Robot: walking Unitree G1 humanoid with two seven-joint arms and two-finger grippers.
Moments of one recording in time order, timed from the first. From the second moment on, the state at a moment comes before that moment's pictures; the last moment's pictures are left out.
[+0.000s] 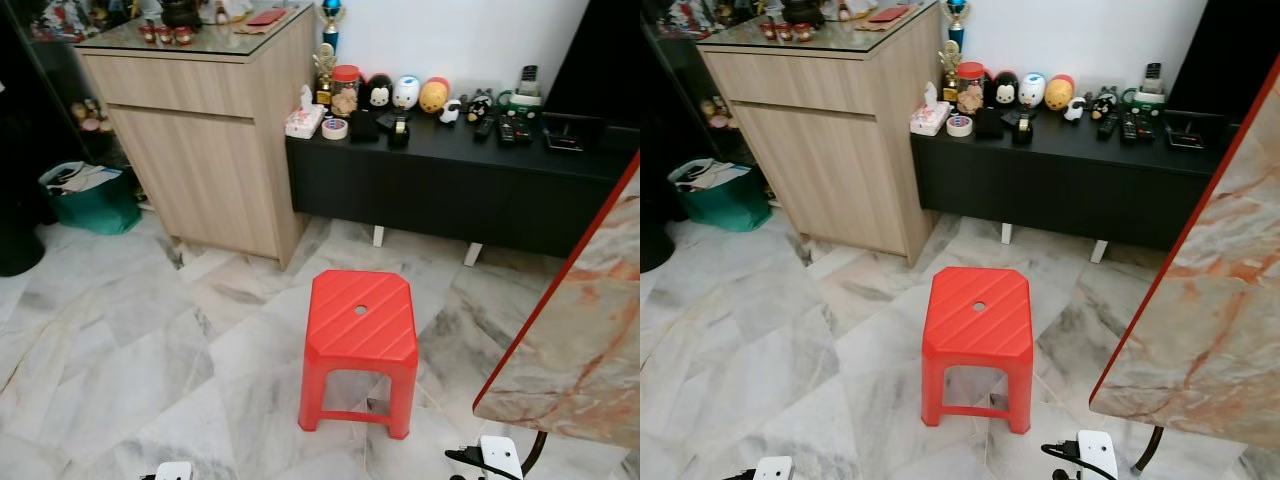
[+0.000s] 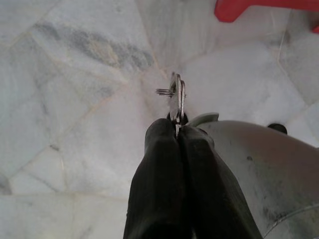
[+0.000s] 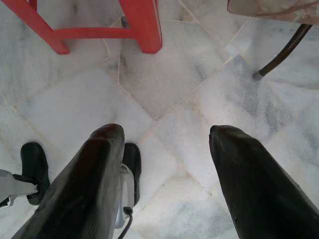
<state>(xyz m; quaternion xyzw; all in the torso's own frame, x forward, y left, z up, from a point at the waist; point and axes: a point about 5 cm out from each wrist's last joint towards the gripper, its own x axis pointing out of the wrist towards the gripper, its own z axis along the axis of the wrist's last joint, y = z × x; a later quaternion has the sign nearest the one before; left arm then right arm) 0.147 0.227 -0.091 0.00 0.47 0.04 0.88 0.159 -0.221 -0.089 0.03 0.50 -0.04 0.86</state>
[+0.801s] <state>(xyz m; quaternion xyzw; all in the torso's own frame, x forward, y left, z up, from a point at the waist) 0.155 0.230 -0.087 0.01 0.46 0.04 0.89 0.163 -0.214 -0.089 0.03 0.49 -0.03 0.87</state>
